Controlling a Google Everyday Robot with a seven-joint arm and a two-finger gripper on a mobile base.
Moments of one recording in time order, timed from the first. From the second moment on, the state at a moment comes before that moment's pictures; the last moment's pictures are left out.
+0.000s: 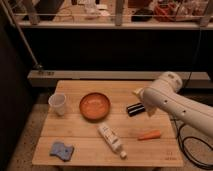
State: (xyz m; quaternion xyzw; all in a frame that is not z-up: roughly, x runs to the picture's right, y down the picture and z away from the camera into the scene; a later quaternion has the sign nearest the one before) arm 0.203 0.075 0.714 -0.12 -0.04 -0.27 0.95
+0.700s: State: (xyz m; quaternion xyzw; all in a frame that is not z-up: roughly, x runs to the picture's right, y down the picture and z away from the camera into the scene) arm 0.178 0.069 0.729 -0.09 -0.07 -0.34 0.93
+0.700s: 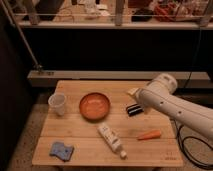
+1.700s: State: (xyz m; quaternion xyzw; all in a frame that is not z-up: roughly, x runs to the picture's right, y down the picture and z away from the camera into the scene) arm 0.130 0.056 0.761 -0.05 -0.11 -0.42 0.90
